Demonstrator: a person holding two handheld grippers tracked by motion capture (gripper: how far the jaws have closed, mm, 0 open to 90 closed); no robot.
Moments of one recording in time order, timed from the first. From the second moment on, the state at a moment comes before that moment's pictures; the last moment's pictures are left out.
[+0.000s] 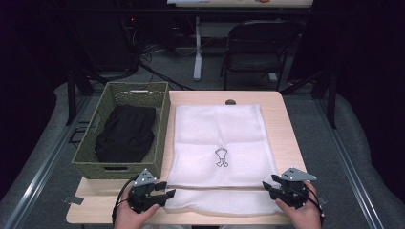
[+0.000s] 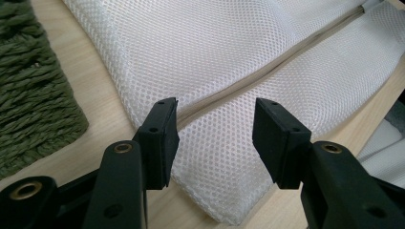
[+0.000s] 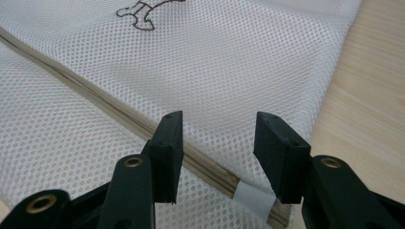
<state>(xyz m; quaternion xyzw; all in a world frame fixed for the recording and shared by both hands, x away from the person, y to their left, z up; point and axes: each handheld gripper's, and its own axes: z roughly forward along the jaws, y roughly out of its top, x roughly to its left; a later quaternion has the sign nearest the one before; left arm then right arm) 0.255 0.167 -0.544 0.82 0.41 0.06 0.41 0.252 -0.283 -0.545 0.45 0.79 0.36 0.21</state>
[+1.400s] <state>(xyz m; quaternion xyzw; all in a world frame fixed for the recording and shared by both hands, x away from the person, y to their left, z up) 0.259 0.151 -0.537 0.81 0.40 0.06 0.42 0.291 -0.207 -0.537 0.35 0.85 0.36 0.14</state>
